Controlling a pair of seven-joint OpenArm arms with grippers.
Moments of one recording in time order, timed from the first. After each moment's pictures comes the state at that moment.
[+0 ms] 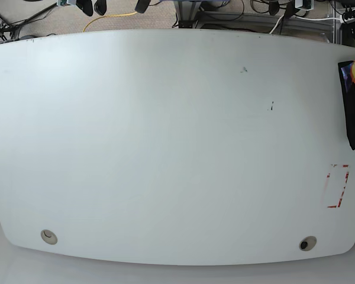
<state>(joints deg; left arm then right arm) 63.0 -4.1 -23.4 101.7 -10.5 -30.9 -5.0 -60.9 -5.5 30.7 100.0 17.3 40.5 -0.4</state>
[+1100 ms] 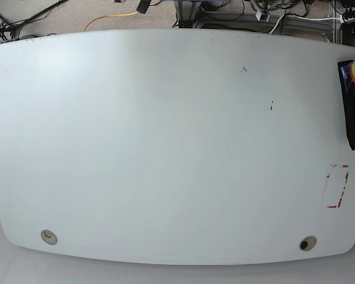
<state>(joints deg) 9.0 -11.1 10.6 8.0 -11.6 -19.2 -6.2 -20.8 1.1 21.6 21.4 -9.9 18.5 11.1</state>
